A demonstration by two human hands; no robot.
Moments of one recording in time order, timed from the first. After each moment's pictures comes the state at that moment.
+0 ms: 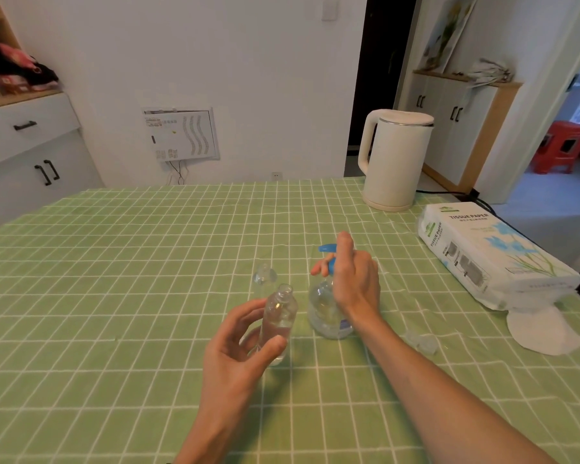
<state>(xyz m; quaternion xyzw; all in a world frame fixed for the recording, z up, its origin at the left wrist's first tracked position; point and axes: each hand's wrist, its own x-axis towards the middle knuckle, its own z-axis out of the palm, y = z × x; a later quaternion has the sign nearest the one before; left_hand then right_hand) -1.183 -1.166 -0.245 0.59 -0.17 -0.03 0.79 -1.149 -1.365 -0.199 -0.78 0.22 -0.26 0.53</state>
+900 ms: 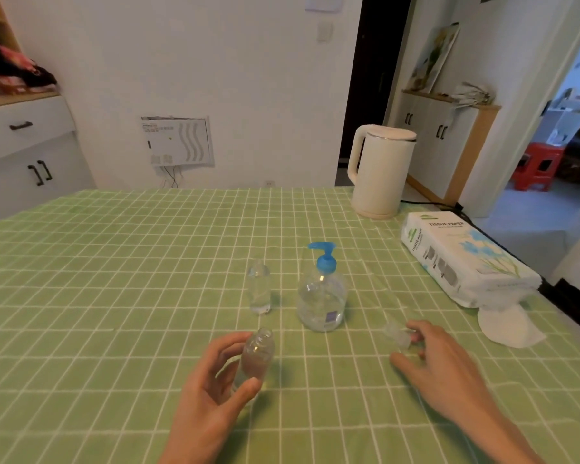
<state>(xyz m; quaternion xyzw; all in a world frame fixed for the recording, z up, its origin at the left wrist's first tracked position) -1.220 -1.125 -0.268 0.62 -0.22 -0.06 0.75 -1.315 -1.442 -0.235 -0.93 0.29 -0.08 0.22</state>
